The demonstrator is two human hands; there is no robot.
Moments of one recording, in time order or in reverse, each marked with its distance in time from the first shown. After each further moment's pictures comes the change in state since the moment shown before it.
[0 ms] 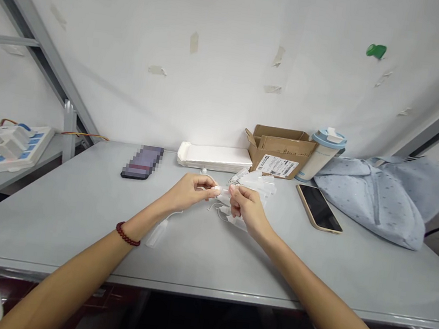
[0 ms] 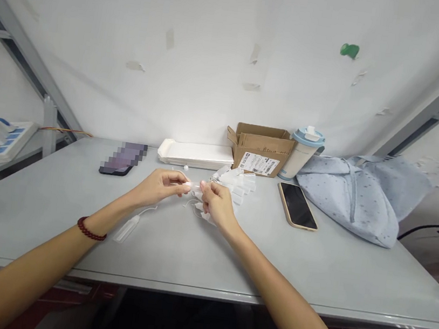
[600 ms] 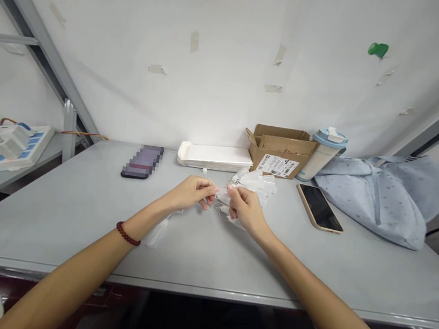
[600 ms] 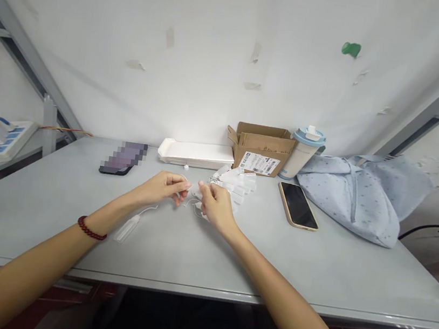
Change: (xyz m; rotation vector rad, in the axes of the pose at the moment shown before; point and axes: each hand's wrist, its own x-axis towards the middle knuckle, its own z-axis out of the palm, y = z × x) left_hand 0.003 -0.006 0.001 -0.103 -0.096 -0.204; right_hand 0.001 0.011 0.001 -0.267 0.053 -0.084
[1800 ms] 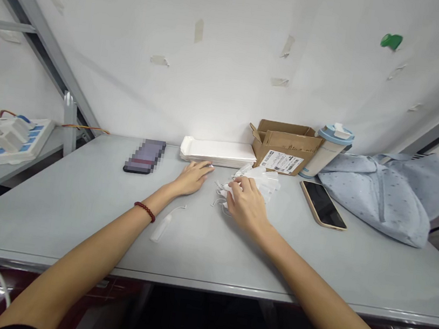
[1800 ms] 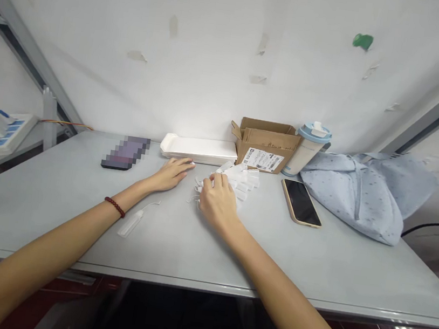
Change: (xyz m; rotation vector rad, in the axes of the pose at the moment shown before) left_hand 0.052 -0.072 -0.039 0.977 0.209 0.222; right_hand 0.002 0.010 0.003 -1.189 0.111 -0.508
